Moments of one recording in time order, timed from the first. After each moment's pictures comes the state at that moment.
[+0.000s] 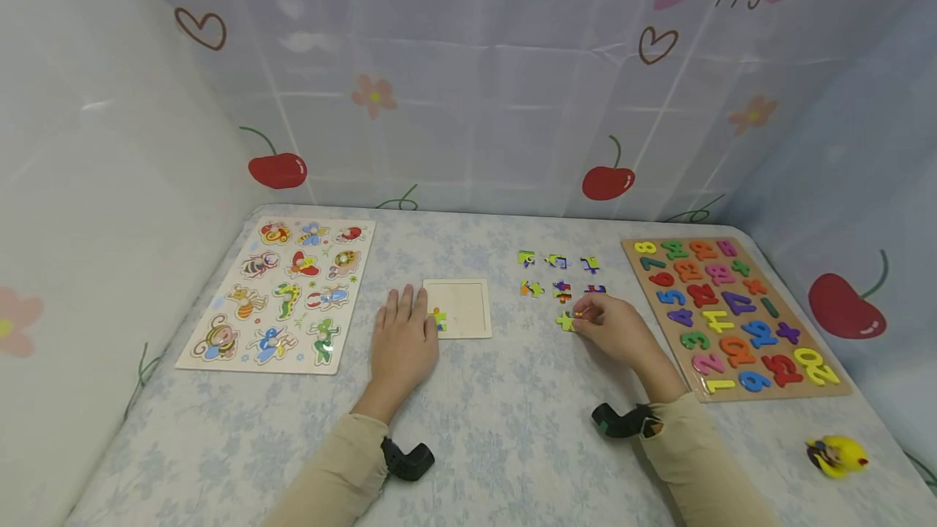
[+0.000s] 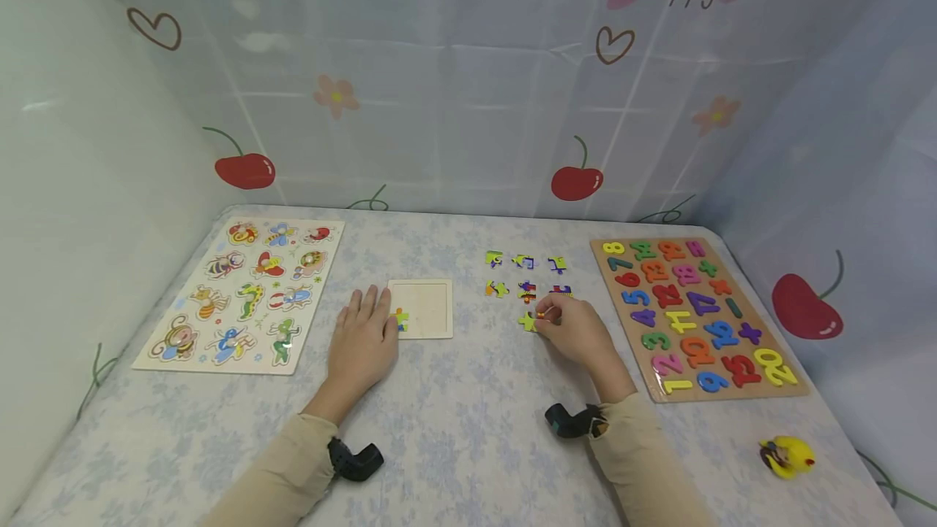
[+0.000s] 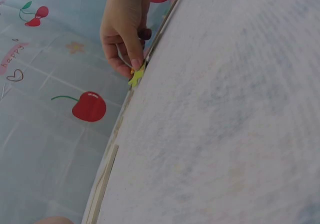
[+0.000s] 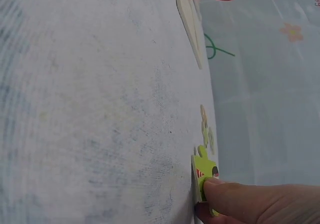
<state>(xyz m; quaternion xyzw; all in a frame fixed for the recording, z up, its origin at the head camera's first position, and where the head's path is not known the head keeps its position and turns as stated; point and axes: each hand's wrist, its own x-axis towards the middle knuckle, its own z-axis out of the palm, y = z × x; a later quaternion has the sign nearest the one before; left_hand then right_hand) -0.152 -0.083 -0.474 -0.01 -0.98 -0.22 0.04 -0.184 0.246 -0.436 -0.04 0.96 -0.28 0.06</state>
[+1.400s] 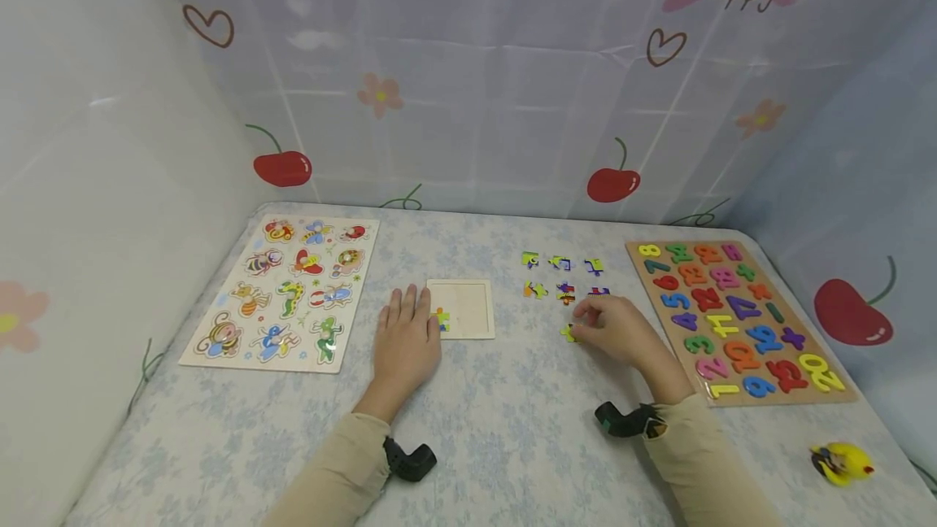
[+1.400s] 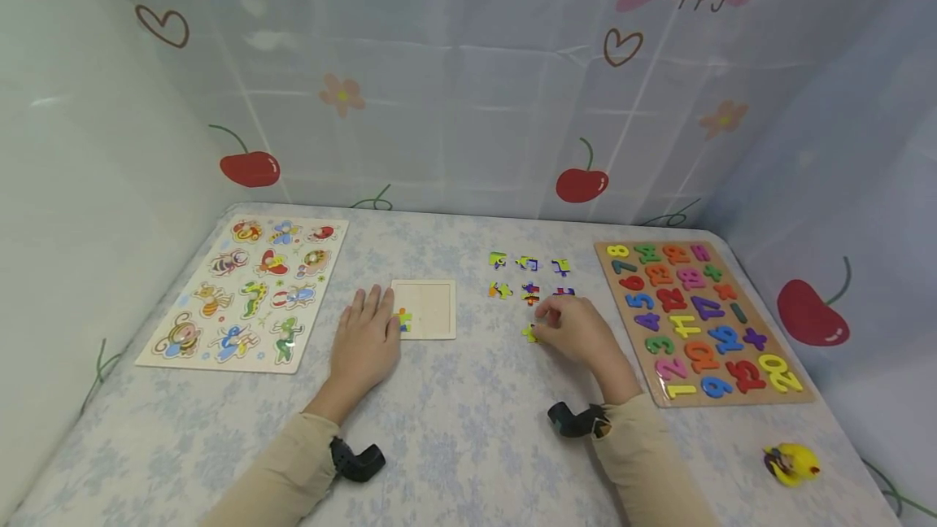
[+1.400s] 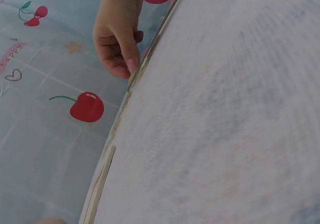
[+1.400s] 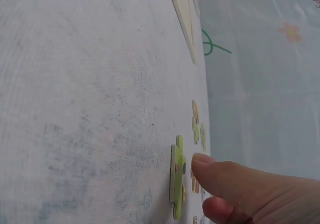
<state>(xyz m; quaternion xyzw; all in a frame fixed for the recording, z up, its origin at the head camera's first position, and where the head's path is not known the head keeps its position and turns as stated) -0.154 -0.083 -0.476 0.00 -0.98 -0.21 0.03 -0.183 0.245 -0.426 -0.10 0.96 -0.25 0.06</state>
